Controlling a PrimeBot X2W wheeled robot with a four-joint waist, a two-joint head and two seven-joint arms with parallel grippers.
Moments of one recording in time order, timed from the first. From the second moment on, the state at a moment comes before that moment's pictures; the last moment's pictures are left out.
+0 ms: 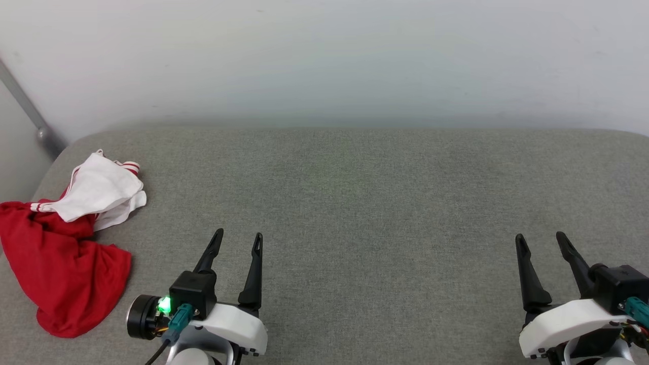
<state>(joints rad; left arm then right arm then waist) -0.12 0.09 -0.20 0.25 -0.14 0.00 -0.26 0.00 -0.05 -0.08 0.04 0.09 0.13 -0.04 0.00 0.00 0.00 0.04</state>
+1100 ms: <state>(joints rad) -0.15 0.07 -0.14 0.31 -0.18 -0.01 -0.26 -0.01 -0.05 -0.02 0.03 0.10 0.13 -0.04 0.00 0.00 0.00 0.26</state>
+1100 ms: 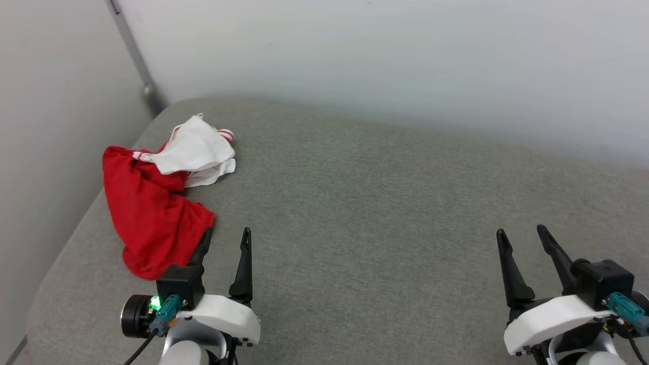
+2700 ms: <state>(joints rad) -0.48 0.18 0.00 0.35 -0.26 -0.04 -0.16 -0.12 -0.05 0.07 -0.06 0.04 0.13 0.02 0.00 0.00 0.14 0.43</state>
